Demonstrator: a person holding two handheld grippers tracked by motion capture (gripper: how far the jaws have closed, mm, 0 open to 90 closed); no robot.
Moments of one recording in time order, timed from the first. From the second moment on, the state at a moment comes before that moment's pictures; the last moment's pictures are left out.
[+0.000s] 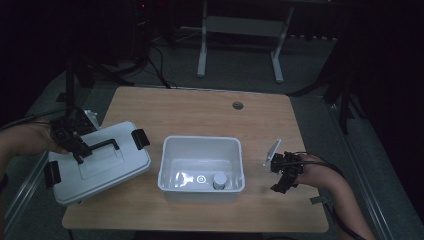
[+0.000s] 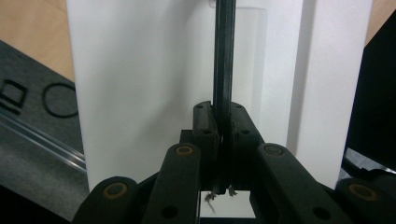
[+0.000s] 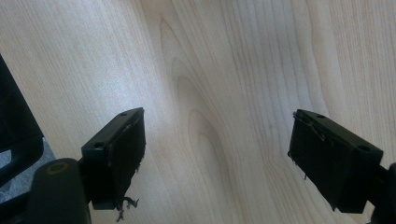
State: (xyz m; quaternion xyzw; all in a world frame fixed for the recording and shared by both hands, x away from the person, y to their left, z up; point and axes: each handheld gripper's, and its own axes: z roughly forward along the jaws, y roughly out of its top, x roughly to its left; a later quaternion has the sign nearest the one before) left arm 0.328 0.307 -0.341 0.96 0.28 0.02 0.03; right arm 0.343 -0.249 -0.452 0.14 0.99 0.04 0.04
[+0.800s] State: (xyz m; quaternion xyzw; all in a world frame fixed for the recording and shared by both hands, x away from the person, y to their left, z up) left arm 0.341 0.215 -0.316 0.98 0.17 0.03 0.05; right arm 0.343 -0.245 -0.459 0.14 0.99 0.04 0.03
